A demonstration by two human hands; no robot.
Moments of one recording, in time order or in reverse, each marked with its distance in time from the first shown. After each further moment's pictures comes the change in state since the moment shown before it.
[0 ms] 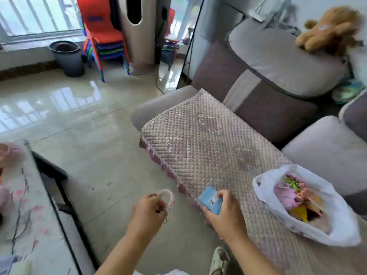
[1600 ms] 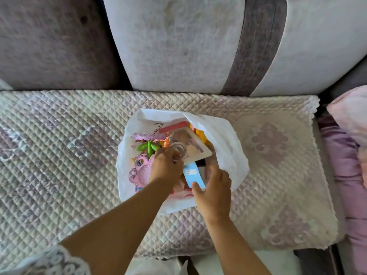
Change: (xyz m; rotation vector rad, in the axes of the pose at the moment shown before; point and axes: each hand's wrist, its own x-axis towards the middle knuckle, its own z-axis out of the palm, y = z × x) left_hand 0.125 0.350 0.666 0.479 -0.568 0.409; right_hand 0.113 0.545 -0.119 0.201 0.319 0.978
